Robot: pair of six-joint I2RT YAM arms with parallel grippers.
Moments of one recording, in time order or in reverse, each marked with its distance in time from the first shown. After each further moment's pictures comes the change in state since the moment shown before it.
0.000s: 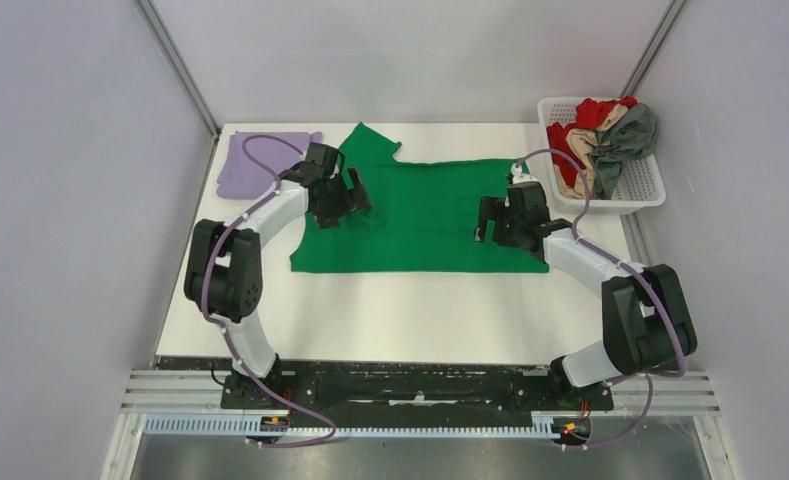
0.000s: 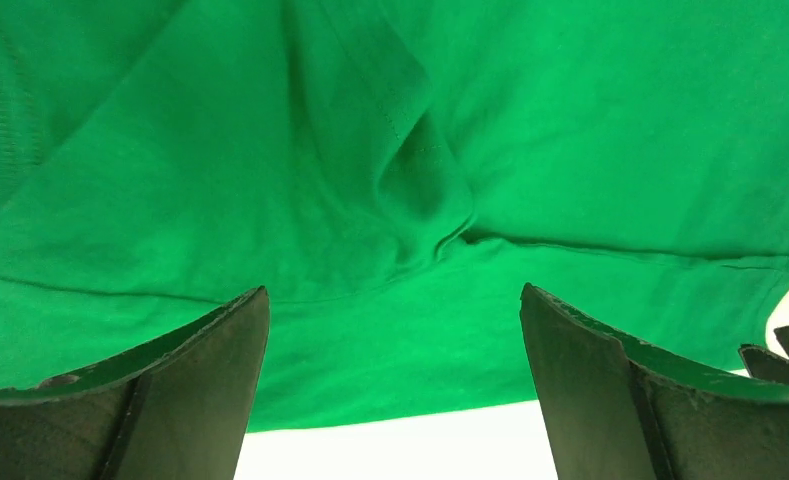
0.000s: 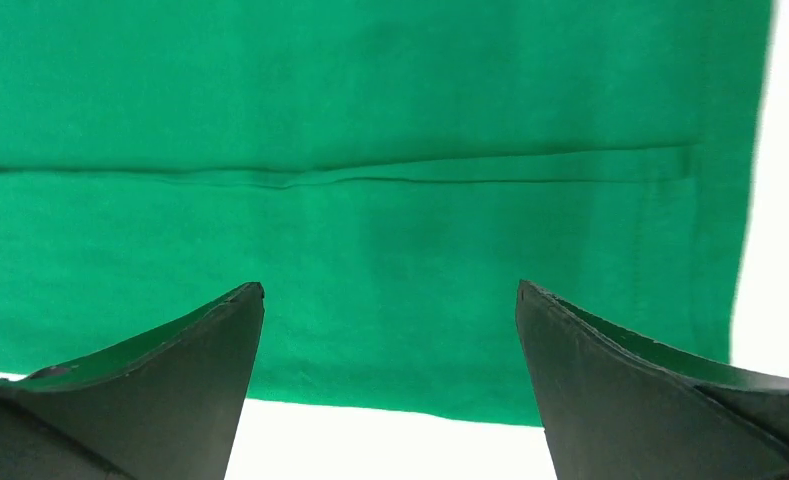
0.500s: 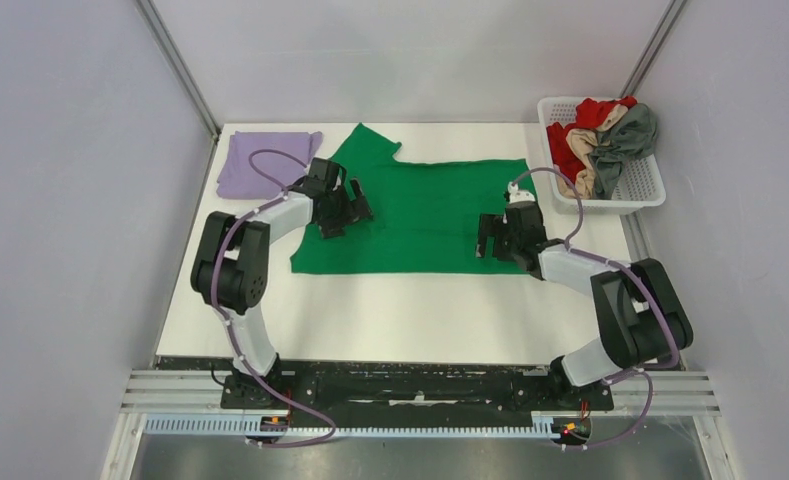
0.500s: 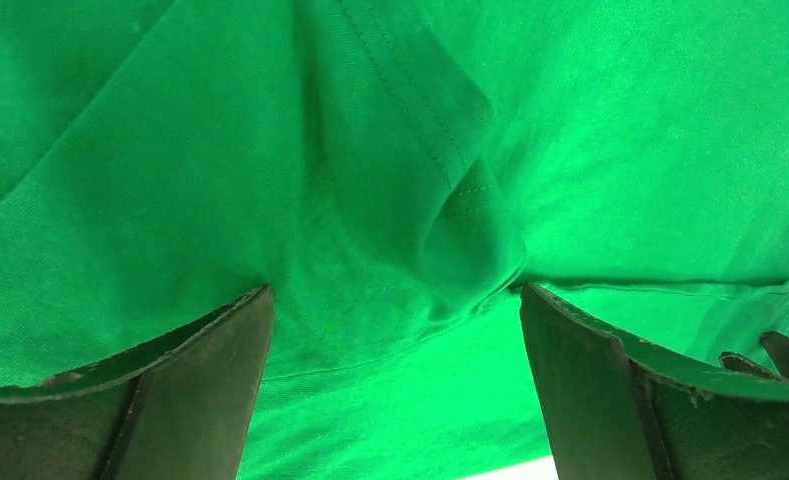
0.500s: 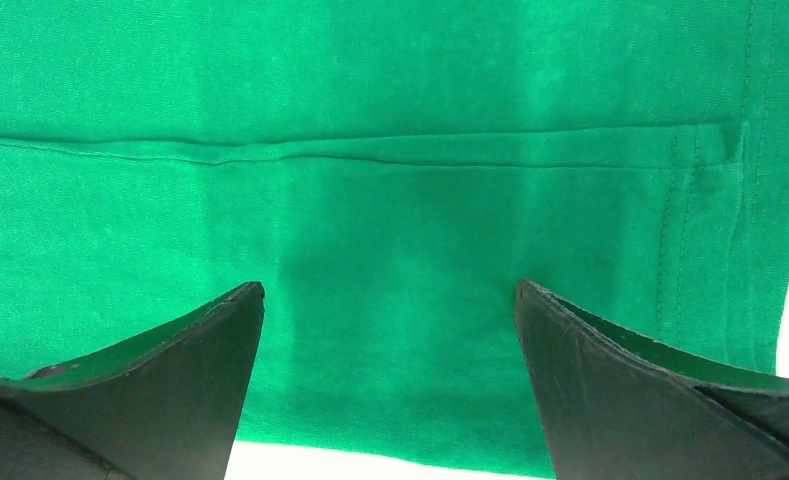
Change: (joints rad) left arm -0.004 0.110 -0.100 0.181 0.048 -0.008; right arm 0.023 0.077 -0.143 0.198 0.012 -0.051
